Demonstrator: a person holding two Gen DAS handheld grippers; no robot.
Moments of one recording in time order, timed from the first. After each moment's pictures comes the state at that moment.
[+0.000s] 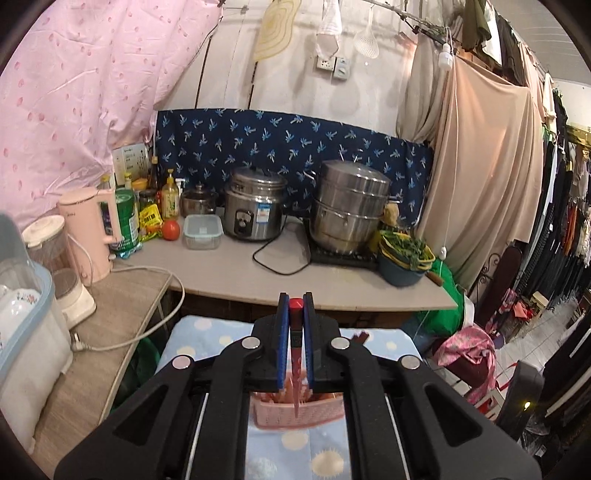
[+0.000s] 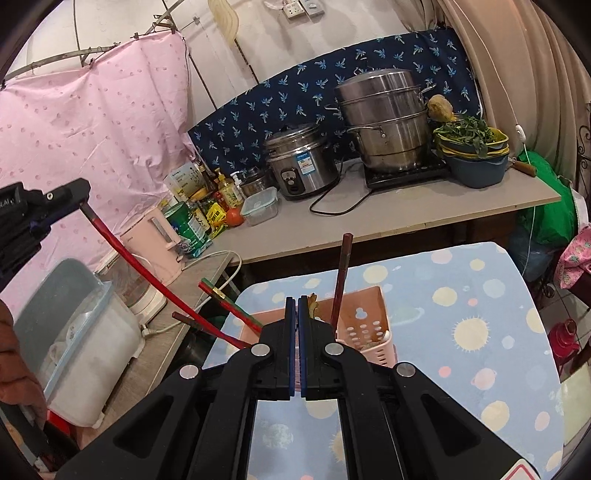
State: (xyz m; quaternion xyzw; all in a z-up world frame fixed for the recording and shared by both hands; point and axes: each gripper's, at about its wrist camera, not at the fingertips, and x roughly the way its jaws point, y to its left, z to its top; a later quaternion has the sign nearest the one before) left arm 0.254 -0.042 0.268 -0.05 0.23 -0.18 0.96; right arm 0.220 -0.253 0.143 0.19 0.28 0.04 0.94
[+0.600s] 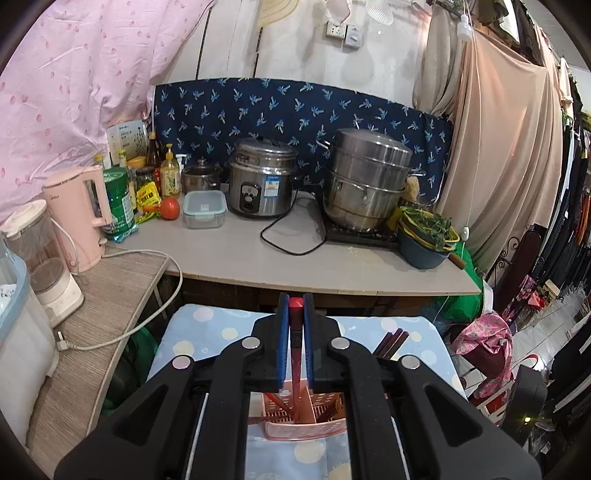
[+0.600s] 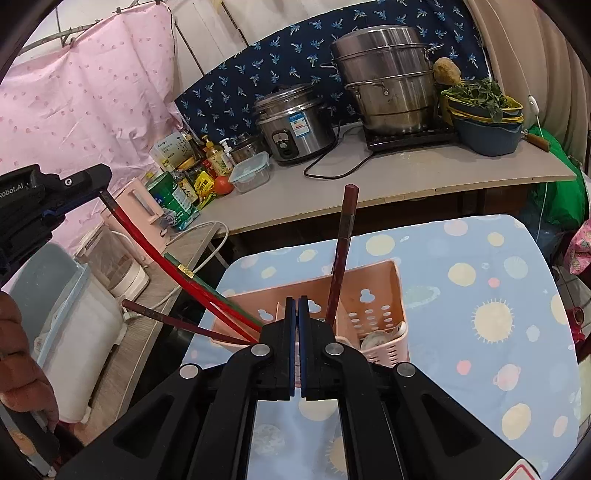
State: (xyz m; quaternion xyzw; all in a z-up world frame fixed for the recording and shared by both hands) left arm 0.321 -0.062 0.212 -0.04 0.28 -0.16 0.94; right arm 0.269 -0.245 0.097 0.19 0.34 0.04 0.92
